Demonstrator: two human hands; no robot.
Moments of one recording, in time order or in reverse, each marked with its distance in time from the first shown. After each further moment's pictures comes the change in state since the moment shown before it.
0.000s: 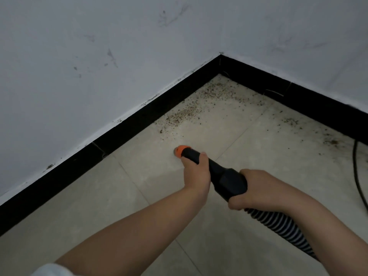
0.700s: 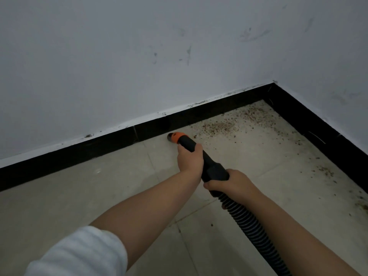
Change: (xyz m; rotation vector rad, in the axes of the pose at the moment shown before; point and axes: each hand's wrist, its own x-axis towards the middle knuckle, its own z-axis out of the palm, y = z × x) left_hand 0.073 0.030 -0.088 -0.214 0.220 0.009; right_hand 0.084 -0.093 0.049 0.176 0.041 -0.035
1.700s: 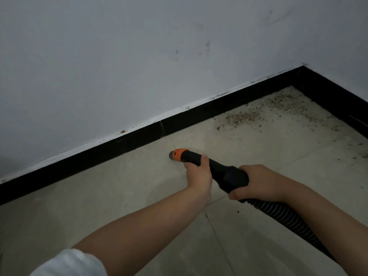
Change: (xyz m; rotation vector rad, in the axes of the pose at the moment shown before) left_hand -0.046 -0.027 -0.048 -0.094 0.051 -0.115; right_hand -0.028 -0.003 -0.005 -0.422 -0.235 -0.201
